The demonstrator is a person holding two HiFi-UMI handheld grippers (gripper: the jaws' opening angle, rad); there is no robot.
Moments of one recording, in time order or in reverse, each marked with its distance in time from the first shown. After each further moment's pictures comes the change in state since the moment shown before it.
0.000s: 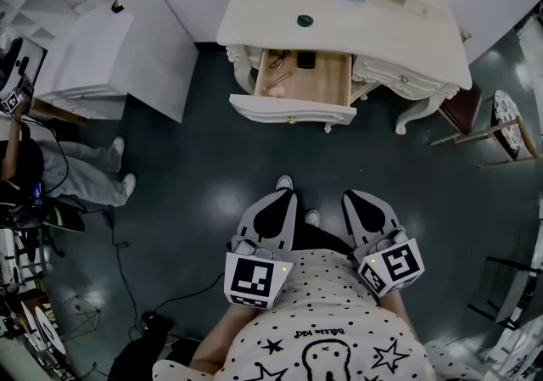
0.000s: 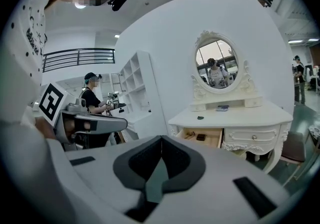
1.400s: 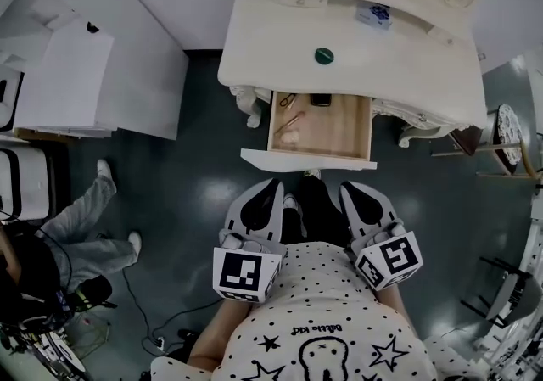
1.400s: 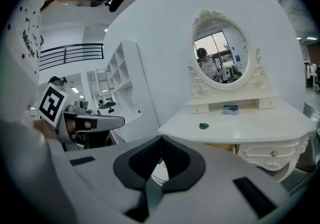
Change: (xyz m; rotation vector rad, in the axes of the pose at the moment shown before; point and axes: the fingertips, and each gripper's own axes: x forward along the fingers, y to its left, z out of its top) left arm 0.130 0.190 0.069 -0.067 0.001 0.018; right arm 0.202 -0.065 0.079 0.048 0.059 -0.050
